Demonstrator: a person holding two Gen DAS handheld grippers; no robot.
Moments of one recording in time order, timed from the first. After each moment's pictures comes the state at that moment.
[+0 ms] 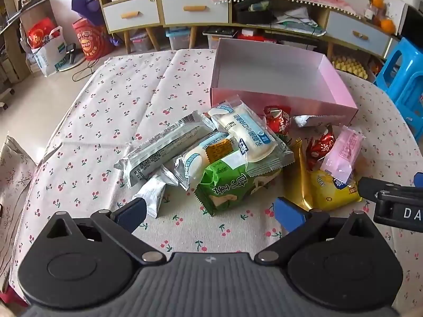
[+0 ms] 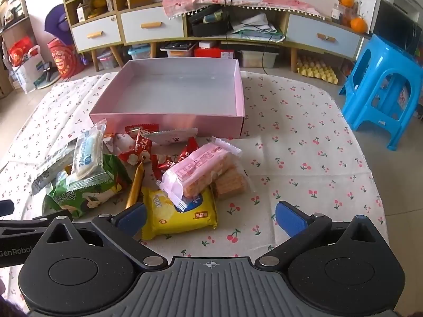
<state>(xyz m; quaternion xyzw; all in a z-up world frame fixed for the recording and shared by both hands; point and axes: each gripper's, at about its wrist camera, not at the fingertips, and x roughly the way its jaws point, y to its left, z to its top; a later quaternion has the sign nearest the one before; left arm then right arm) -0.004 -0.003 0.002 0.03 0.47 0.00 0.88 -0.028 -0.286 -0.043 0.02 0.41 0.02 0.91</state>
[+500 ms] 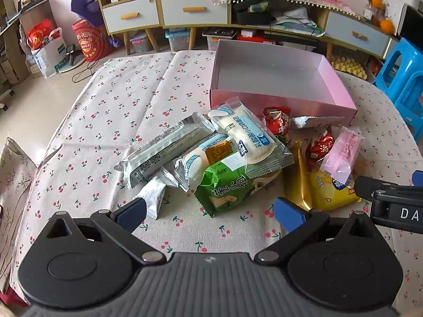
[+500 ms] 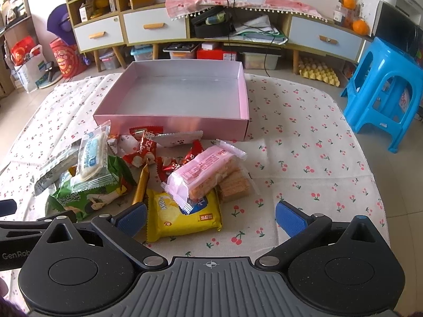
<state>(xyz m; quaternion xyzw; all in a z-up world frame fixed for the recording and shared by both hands) -0.005 -0.004 0.003 0.03 0.47 0.00 0.88 -0.028 -0.281 -0.040 0.02 0.40 0.02 0.91</state>
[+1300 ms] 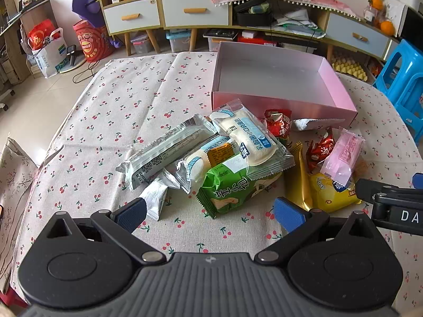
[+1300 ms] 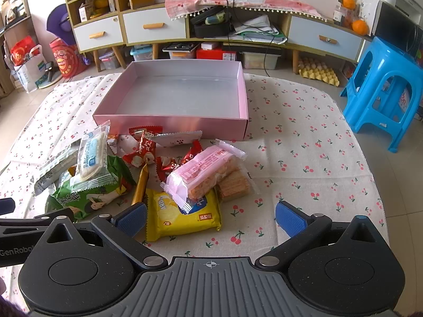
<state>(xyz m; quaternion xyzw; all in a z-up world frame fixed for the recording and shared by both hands) -0.004 -0.003 0.004 0.03 0.47 0.00 0.88 -0.028 -0.282 -0.040 0.02 0.40 0.02 0.91</state>
